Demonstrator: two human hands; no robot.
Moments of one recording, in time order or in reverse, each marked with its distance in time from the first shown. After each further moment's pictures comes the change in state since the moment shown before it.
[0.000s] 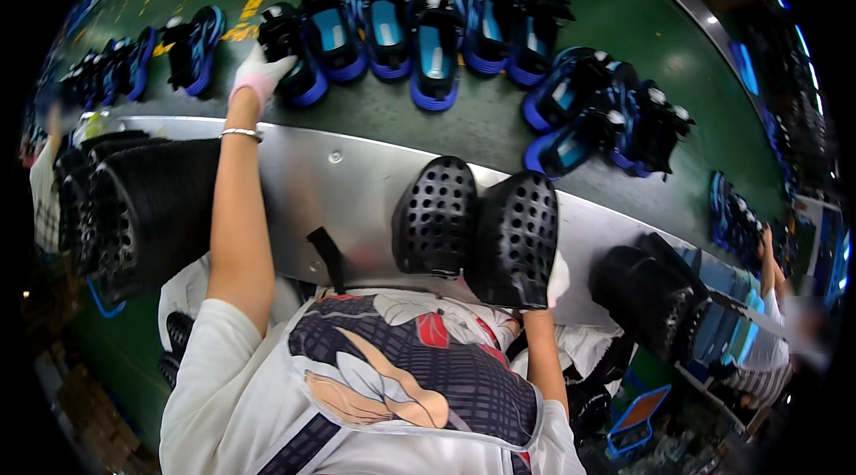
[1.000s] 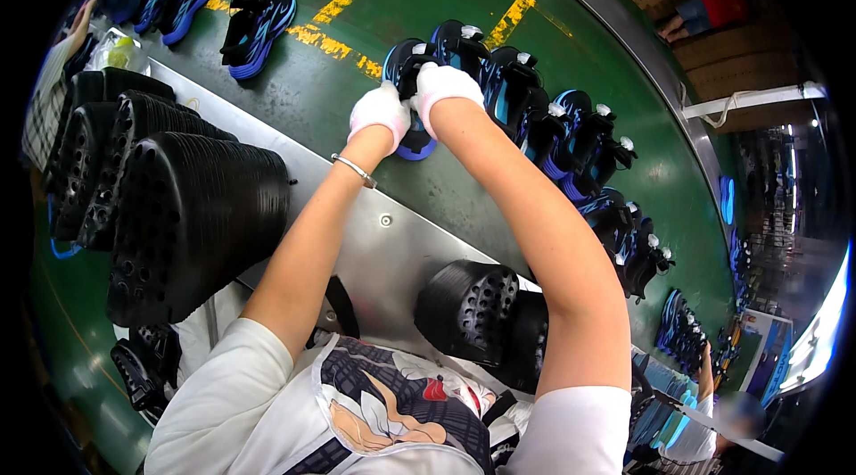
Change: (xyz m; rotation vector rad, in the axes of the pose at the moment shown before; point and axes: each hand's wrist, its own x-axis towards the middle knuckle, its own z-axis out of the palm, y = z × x) left_hand -0.023 0.062 0.046 0.174 -0.035 -0.227; right_hand 0.347 -0.366 -0.004 -0.256 -0.626 -0.515
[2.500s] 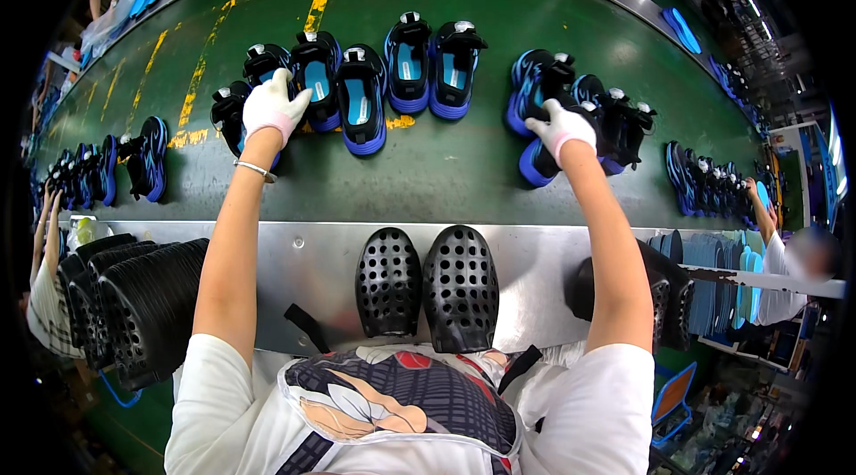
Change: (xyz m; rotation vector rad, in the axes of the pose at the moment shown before) left_hand 0.007 0.084 0.029 0.535 0.287 0.678; right_hand -0.235 0.323 0.106 0.208 0.160 0.748
